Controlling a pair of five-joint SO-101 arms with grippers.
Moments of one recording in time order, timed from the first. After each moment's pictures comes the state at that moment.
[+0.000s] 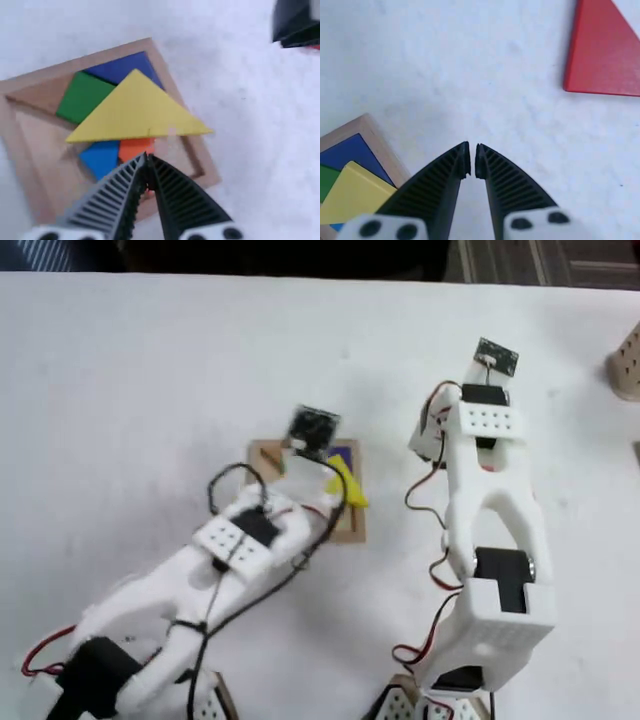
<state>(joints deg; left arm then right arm) 29.1 -17.2 53.9 25.4 16.7 1.1 12.4 3.3 70.2 -18.8</state>
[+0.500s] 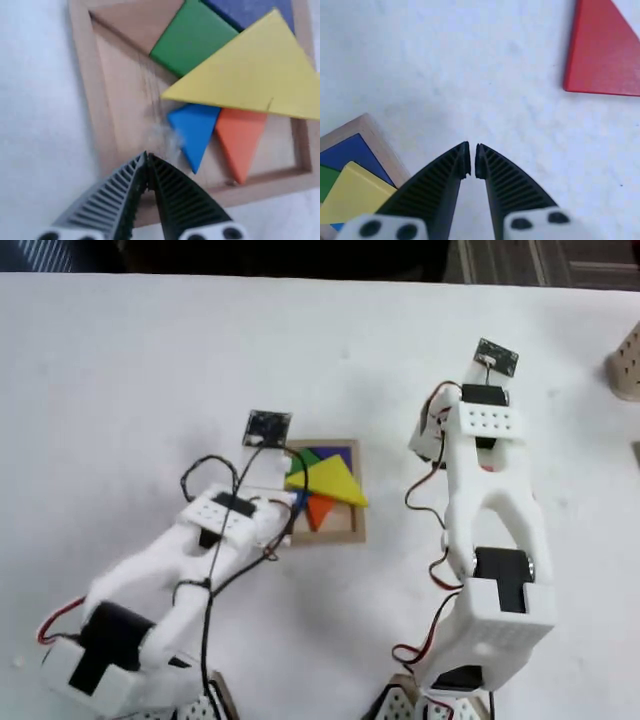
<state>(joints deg) 18.9 -6.0 52.6 30.7 16.7 1.1 12.4 3.3 70.2 -18.8</state>
